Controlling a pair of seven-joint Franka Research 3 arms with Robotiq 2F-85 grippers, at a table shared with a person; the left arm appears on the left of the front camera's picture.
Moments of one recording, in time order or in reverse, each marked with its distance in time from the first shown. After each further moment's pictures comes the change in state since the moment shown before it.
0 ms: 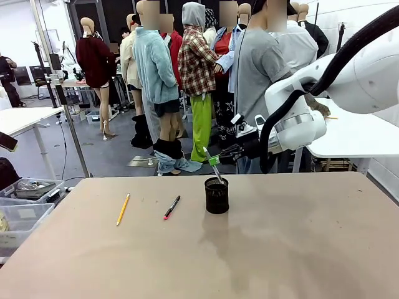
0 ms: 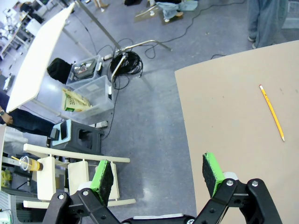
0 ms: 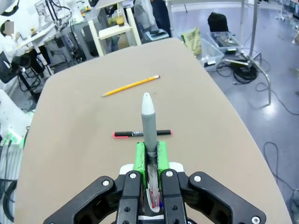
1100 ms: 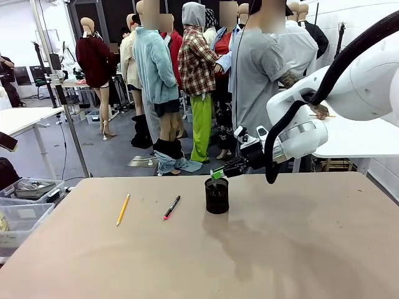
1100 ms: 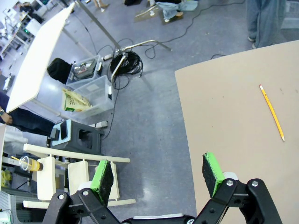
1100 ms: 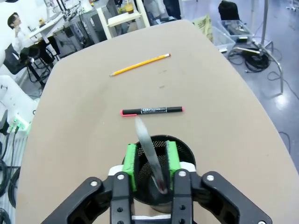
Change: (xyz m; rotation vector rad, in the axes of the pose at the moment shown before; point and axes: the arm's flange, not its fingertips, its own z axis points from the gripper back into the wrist) left arm 0.000 0.000 0.000 0.000 0.000 0.000; right arm -0.031 0.002 0.002 0.055 0.046 -0.027
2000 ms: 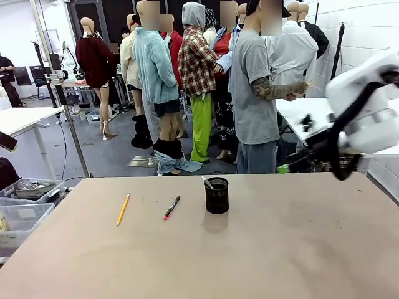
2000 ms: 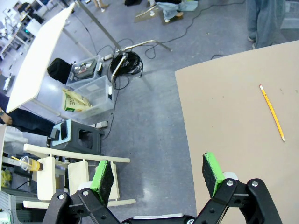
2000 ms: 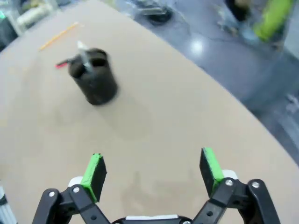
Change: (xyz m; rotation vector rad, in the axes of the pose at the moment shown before) left arm 0.000 0.000 0.000 0.000 -0.001 0.001; right arm -0.038 0.092 0.212 -0.586 0.169 -0.161
